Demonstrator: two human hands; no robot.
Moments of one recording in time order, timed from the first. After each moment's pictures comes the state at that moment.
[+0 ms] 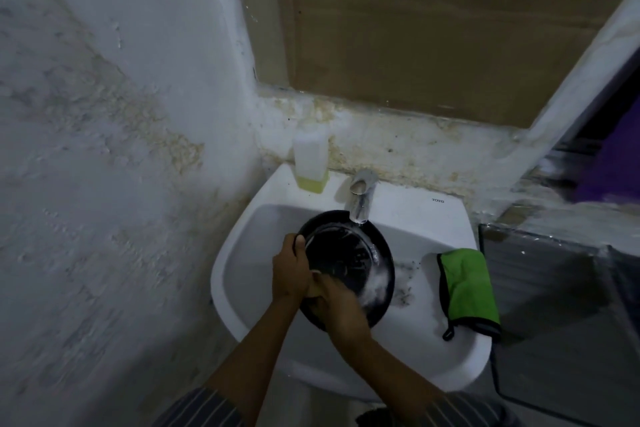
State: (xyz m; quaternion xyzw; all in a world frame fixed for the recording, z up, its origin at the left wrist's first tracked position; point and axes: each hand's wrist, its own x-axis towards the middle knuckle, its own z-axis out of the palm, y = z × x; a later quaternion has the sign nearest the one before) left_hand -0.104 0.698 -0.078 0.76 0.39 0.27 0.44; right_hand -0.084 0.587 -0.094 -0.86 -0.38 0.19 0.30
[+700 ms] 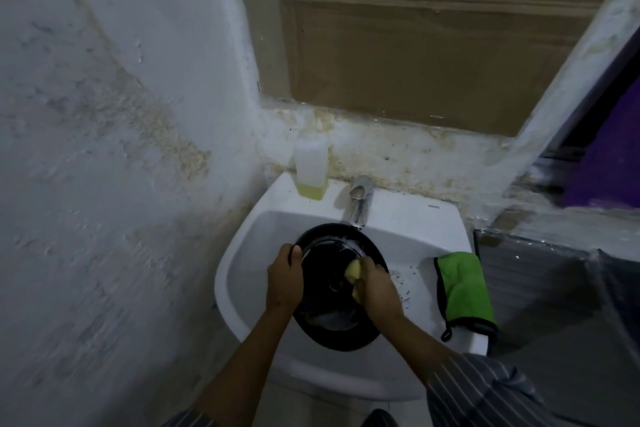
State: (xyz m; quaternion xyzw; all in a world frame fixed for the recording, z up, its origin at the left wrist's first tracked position) left_hand -0.126 0.700 -0.070 0.77 0.36 0.26 0.46; right_hand -0.030 0.559 -0.077 -0.92 -0.25 0.17 0.26
